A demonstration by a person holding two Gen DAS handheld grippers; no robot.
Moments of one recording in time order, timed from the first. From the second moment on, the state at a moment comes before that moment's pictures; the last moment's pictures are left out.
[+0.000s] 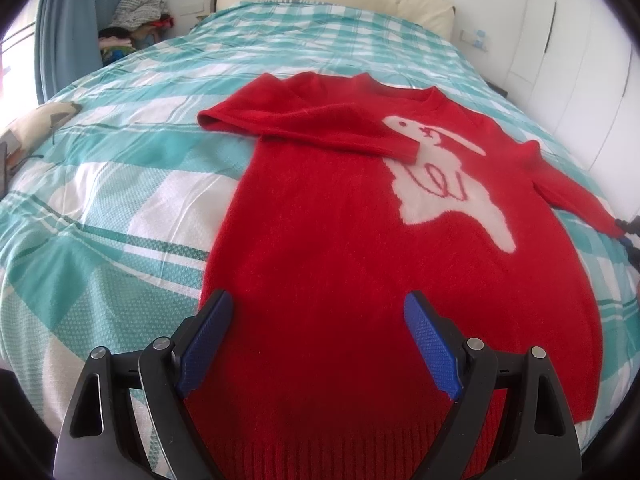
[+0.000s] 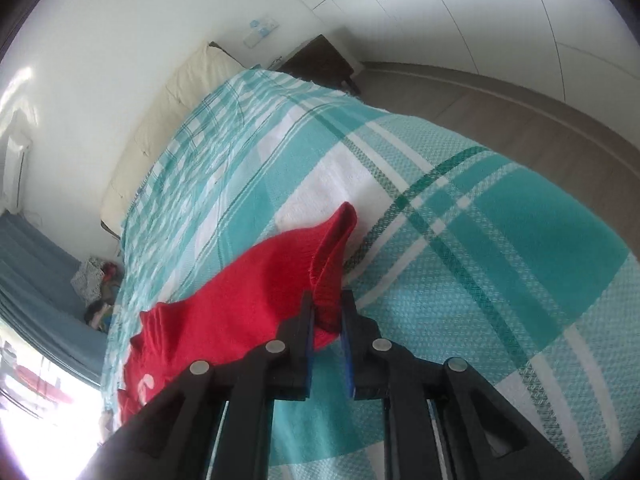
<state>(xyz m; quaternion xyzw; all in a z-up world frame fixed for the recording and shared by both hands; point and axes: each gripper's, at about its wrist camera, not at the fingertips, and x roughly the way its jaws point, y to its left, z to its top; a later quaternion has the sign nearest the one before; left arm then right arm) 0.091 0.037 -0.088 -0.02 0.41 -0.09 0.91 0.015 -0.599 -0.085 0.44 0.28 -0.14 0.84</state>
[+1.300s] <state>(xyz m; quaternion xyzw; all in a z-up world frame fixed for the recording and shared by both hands) 0.211 -0.080 -0.084 0.38 0.38 -0.26 0.80 -0.029 -0.554 -0.036 0.28 0.29 -0.29 0.87</state>
